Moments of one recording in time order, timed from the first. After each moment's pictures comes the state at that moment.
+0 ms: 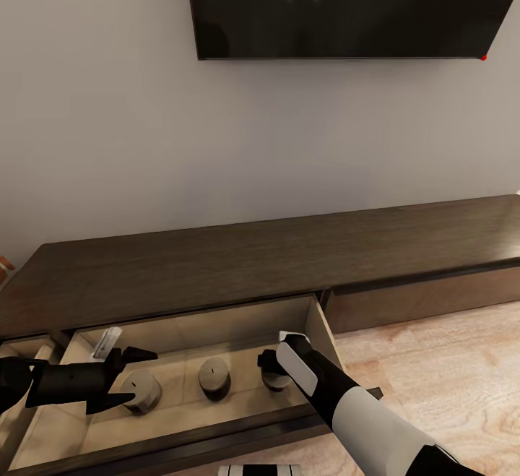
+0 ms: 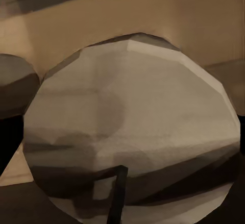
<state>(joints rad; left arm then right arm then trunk) -0.22 0.52 0.03 -1.56 2.35 1.00 0.96 -0.74 0.17 0.63 -0.62 -0.94 0.59 -0.57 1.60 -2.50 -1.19</state>
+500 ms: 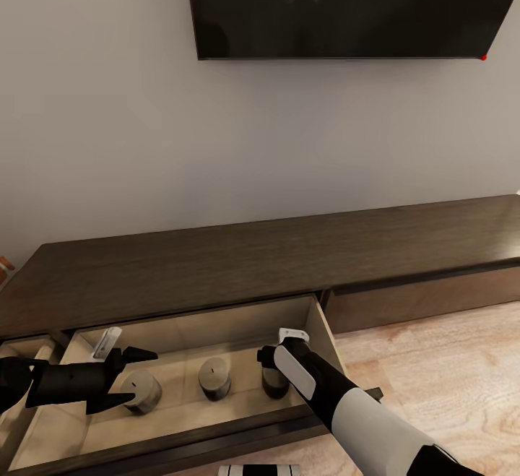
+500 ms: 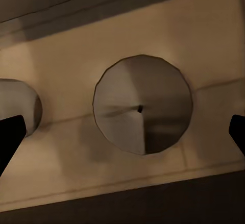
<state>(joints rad) -0.22 0.52 0.03 -1.56 2.35 1.00 0.96 -0.74 0.16 0.68 -0.62 -0.94 0.49 -0.57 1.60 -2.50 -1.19</state>
